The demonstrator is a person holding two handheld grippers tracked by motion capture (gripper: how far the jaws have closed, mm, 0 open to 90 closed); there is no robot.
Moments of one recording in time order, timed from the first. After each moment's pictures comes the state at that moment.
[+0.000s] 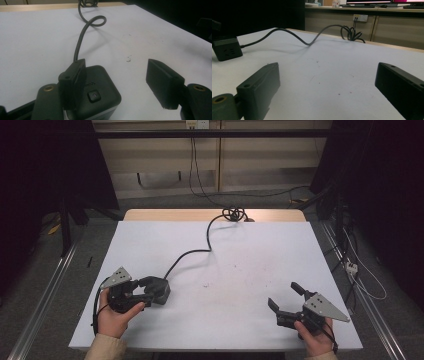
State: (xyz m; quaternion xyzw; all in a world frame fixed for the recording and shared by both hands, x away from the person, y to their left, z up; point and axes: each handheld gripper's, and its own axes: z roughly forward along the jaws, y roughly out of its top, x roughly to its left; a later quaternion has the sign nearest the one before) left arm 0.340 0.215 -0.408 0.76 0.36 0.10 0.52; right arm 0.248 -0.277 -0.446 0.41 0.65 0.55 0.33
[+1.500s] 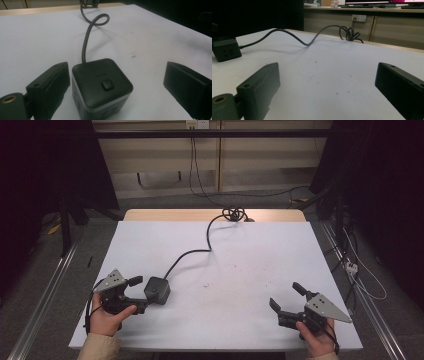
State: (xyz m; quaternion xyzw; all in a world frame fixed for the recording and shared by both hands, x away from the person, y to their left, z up) left arm 0.340 0.235 -0.418 0.77 0.34 0.11 0.53; right arm 0.246 -0.280 -0.444 0.42 0.65 0.54 0.33
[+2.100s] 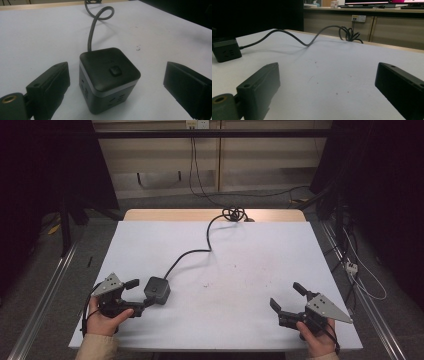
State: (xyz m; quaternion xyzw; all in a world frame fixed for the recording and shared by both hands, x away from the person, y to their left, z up) left arm 0.336 0.244 -0.428 0.77 0.34 0.12 0.52; right arm 0.245 -0.281 -0.444 0.42 0.65 0.55 0.33
